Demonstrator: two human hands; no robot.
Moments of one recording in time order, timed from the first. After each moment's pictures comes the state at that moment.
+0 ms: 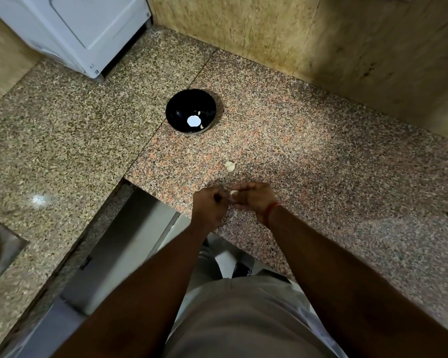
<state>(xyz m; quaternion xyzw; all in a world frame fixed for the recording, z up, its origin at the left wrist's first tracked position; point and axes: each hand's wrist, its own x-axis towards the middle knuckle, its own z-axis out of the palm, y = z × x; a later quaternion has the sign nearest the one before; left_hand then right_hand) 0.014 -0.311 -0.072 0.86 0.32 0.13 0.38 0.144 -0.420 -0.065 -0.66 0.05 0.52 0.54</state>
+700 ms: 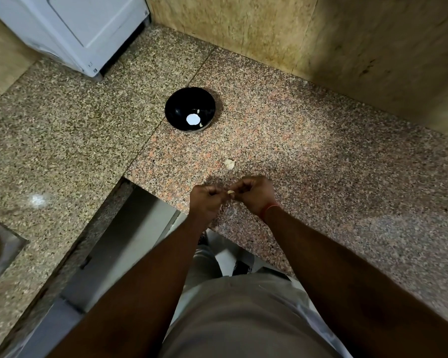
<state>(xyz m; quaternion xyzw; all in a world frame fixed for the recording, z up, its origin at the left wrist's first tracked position) 0.018 -0.310 -0.063 0.68 0.45 0.09 0.58 0.139 -0.421 -0.064 -0.79 -0.20 0.35 0.45</state>
